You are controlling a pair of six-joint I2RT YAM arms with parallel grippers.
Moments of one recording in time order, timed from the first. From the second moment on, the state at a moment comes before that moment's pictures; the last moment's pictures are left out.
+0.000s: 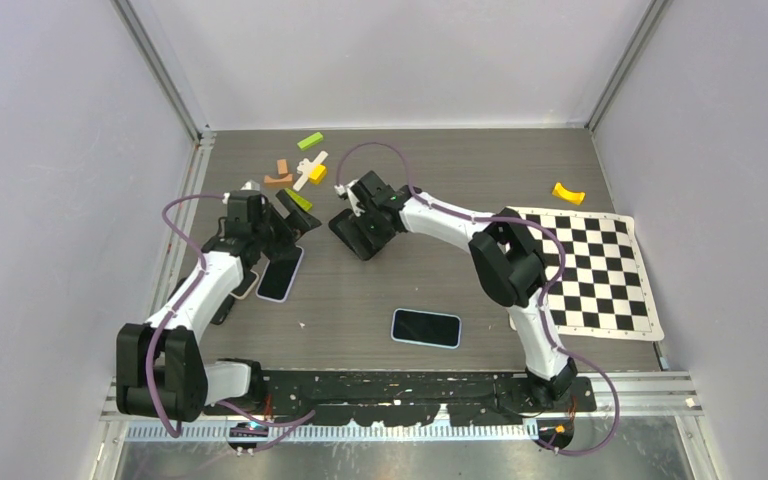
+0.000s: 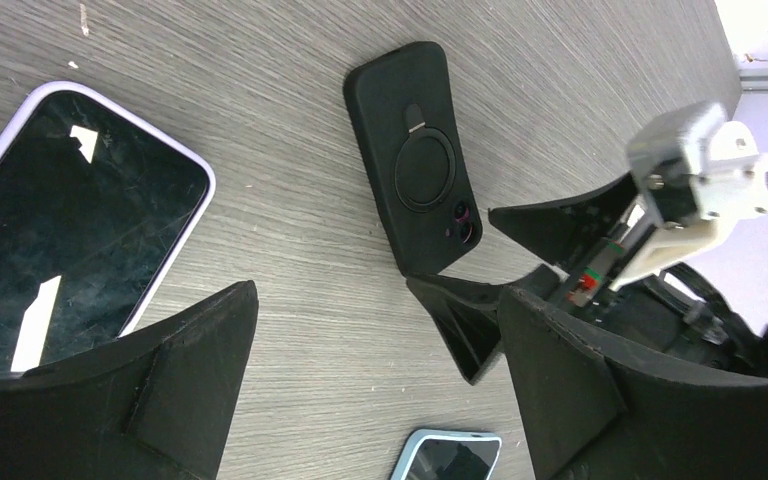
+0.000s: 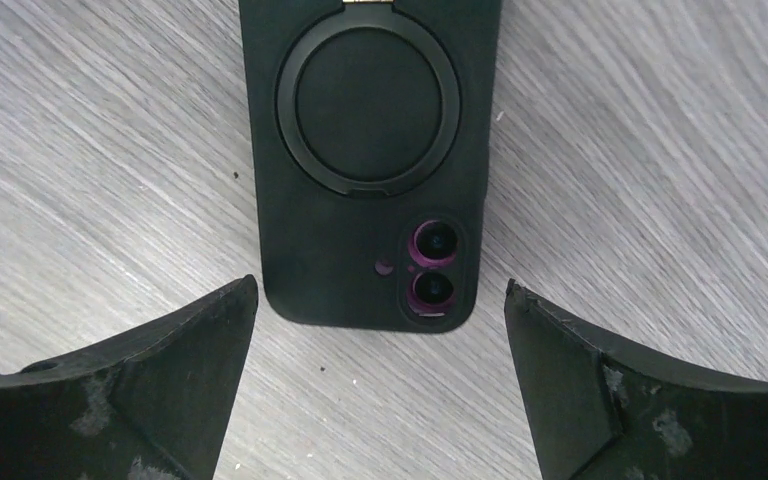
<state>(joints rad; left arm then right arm) -0.11 1.24 0.78 -0.24 0.20 -0.82 0.77 2.16 1.70 -0.57 0.00 0.03</state>
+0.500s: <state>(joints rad) -0.08 1.21 0.78 -0.25 0.18 -0.82 0.79 2.33 1.95 -0.76 -0.01 -0.03</state>
